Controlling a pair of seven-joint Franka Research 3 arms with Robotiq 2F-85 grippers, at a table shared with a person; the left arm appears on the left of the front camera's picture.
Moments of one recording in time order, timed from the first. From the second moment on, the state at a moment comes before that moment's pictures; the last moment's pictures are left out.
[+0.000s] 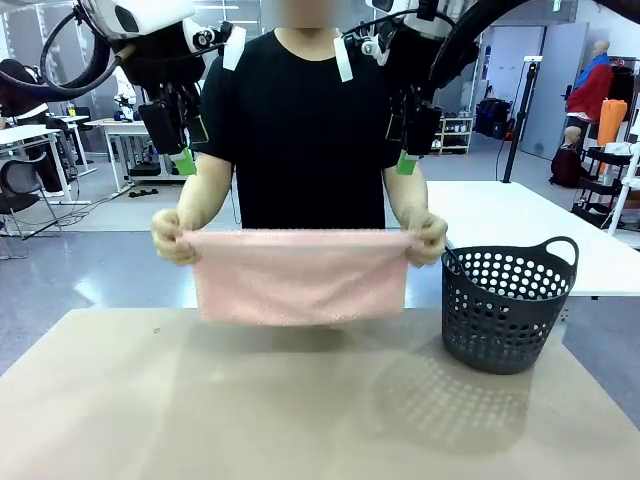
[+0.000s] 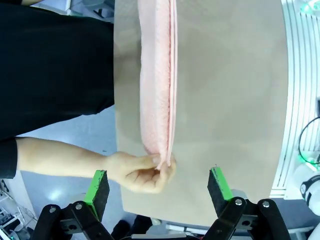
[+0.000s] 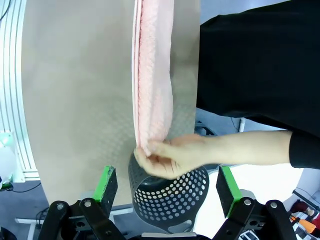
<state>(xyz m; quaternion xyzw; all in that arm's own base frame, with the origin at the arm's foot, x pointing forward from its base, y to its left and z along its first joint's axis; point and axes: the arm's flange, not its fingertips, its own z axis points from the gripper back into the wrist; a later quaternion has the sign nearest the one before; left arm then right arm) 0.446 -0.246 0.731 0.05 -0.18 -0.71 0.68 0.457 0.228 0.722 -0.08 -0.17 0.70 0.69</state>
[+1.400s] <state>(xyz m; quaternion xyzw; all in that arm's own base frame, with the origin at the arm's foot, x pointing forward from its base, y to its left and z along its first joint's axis) 0.389 -0.081 0.798 0.01 -0.26 -0.47 0.84 0.440 0.075 0.783 -0.03 -0.23 0.52 0.82</state>
